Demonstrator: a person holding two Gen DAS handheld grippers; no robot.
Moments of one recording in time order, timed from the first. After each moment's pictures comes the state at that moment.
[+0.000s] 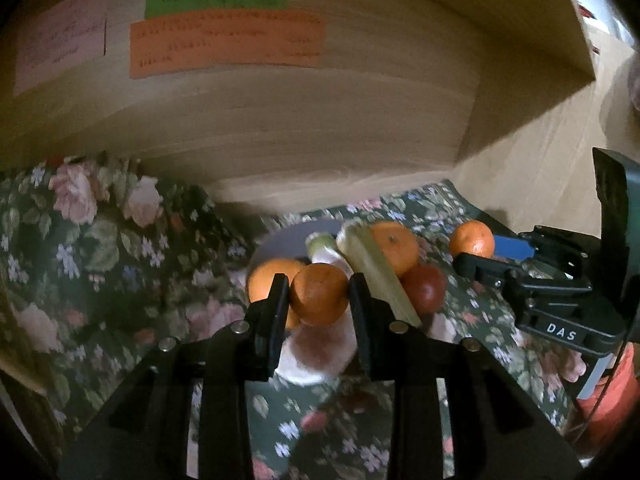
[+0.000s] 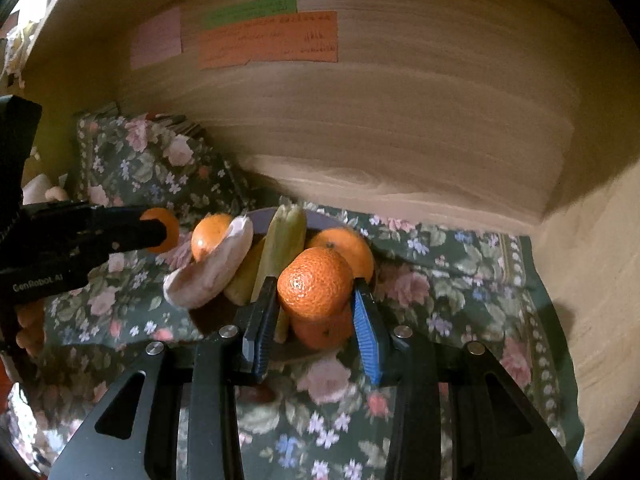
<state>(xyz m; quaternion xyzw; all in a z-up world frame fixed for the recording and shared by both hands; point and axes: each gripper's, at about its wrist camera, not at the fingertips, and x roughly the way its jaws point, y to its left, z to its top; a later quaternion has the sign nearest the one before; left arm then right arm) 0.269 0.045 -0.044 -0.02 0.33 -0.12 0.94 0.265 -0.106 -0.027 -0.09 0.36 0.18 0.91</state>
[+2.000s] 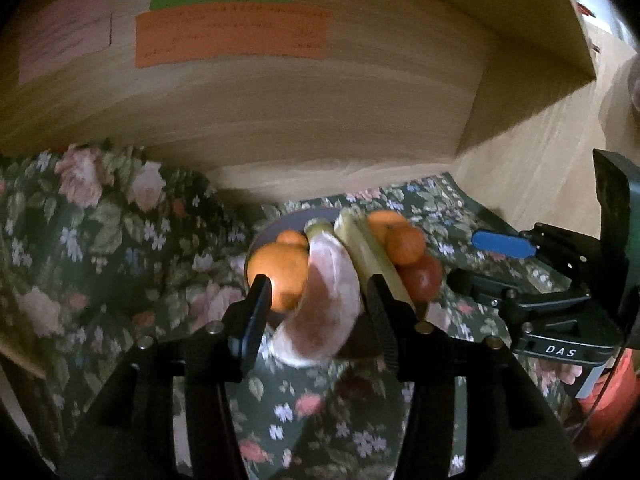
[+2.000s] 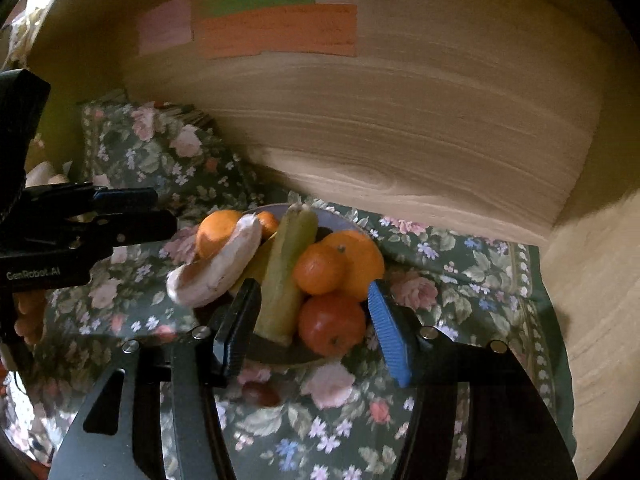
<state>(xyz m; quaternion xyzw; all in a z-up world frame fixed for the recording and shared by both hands) 0.251 0.044 -0.047 -0.03 0.35 -0.11 0.93 0.259 -0.102 -0.028 -0.11 0.38 0.20 0.90</state>
